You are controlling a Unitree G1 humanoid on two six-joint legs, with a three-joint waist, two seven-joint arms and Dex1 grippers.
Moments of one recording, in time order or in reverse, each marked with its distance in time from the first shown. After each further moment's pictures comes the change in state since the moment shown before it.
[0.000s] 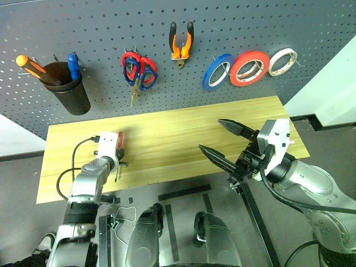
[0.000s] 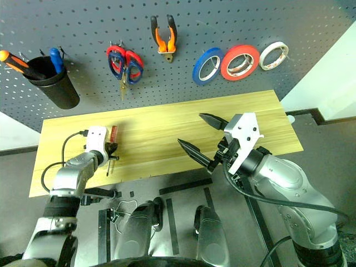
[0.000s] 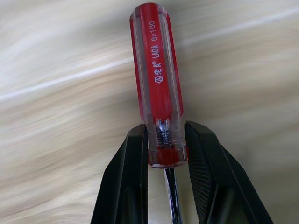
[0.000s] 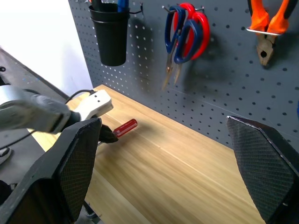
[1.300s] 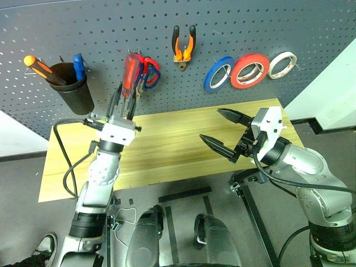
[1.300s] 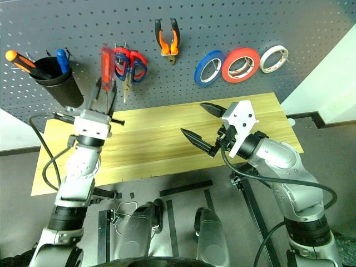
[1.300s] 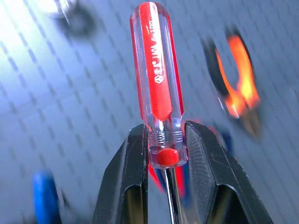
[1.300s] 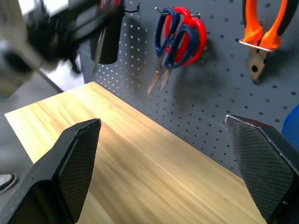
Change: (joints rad) left arm -0.105 -0.066 -0.025 -0.226 0.361 -1.000 0.264; right arm -0.154 0.021 0.040 0.224 -0.145 -0.115 0.169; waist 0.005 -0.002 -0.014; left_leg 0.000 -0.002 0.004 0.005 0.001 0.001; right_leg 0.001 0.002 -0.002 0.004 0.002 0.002
